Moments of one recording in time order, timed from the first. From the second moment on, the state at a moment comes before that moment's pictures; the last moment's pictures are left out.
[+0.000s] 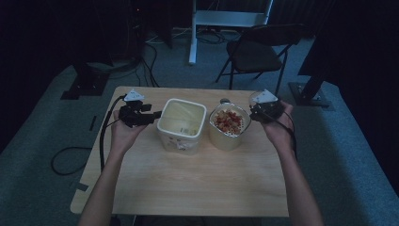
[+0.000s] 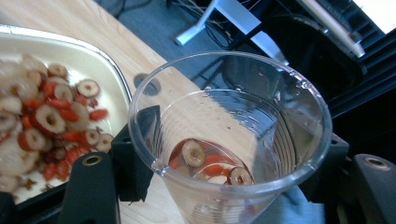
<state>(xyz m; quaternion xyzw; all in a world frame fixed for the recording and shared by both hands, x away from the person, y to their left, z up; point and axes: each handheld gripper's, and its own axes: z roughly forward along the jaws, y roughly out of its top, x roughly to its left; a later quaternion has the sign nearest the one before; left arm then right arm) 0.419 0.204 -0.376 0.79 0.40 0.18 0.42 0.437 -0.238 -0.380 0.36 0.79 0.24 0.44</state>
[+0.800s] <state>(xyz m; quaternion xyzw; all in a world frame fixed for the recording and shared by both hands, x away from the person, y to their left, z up) 0.419 0.205 -0.375 0.79 0.40 0.18 0.43 0.429 -0.184 -0.383 0.13 0.82 -0.01 0.55</state>
